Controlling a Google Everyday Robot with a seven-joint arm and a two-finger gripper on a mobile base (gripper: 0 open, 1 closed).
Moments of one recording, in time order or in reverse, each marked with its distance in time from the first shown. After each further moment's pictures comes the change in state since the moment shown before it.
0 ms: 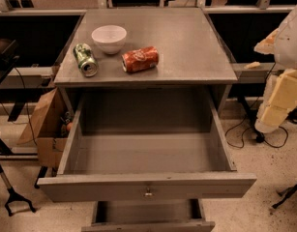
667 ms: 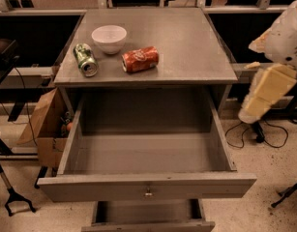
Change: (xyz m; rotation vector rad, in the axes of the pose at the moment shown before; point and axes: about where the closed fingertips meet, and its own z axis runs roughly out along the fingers) arm -0.012 -0.017 0.012 0.009 -0.086 0.085
